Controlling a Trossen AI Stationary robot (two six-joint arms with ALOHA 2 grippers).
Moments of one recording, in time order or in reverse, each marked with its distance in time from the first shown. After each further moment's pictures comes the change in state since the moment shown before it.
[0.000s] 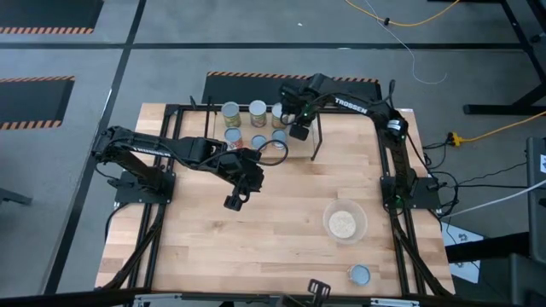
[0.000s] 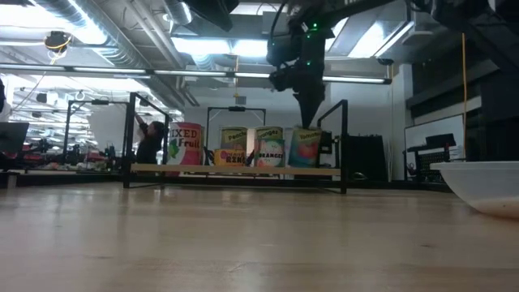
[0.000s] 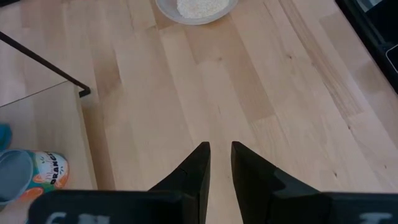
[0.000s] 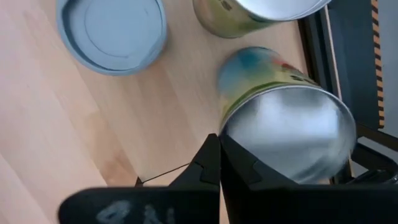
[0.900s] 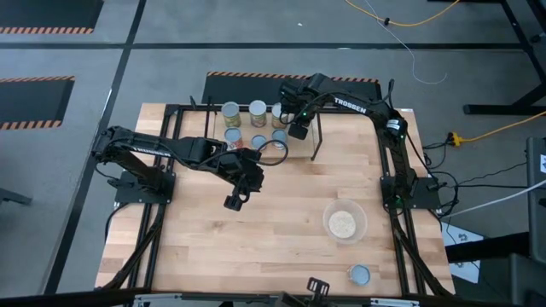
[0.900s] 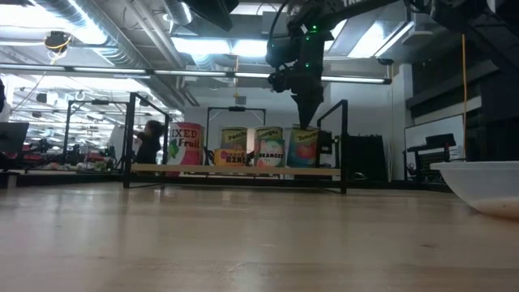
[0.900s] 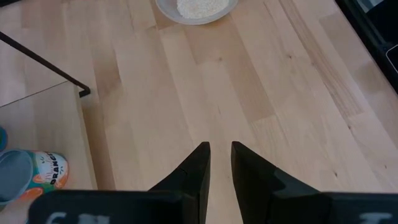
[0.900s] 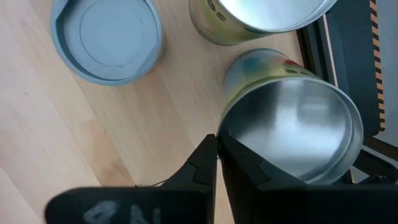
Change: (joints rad) left arm 0.000 0.000 0.000 0.000 0.000 0.000; right arm -0.007 0.010 0.000 0.023 -0.003 0.000
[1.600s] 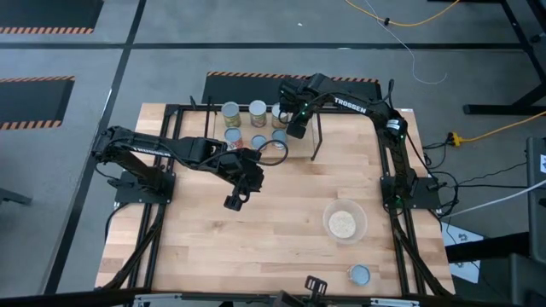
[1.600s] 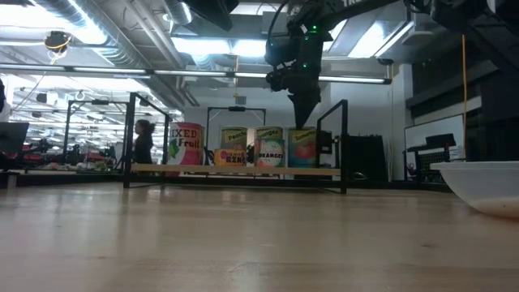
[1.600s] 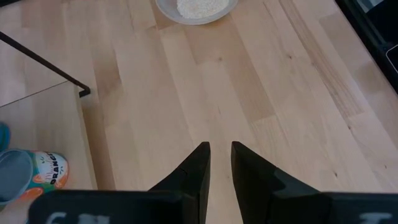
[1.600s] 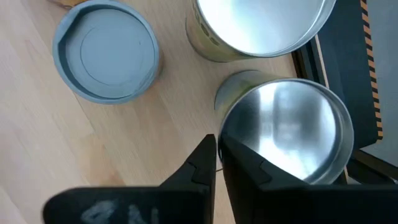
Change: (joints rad) left arm 0.000 0.000 0.000 0.000 0.000 0.000; right arm -0.001 0.000 0.000 0.046 0.001 0.000
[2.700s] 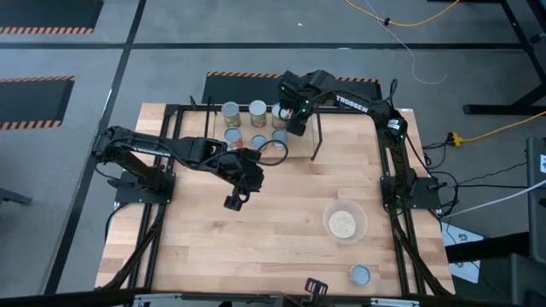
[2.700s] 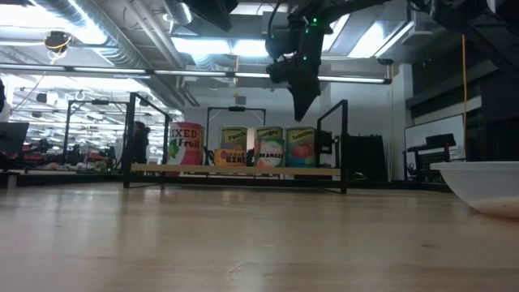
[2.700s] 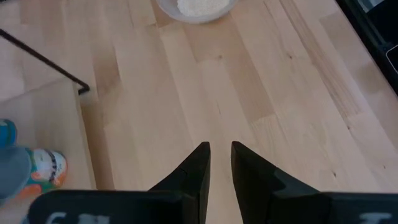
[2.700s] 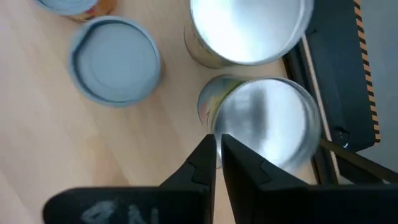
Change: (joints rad) left arm 0.000 0.000 0.000 -0.004 0.000 -0.009; right arm 0.003 0.000 0.063 -0.041 -0.001 0.004
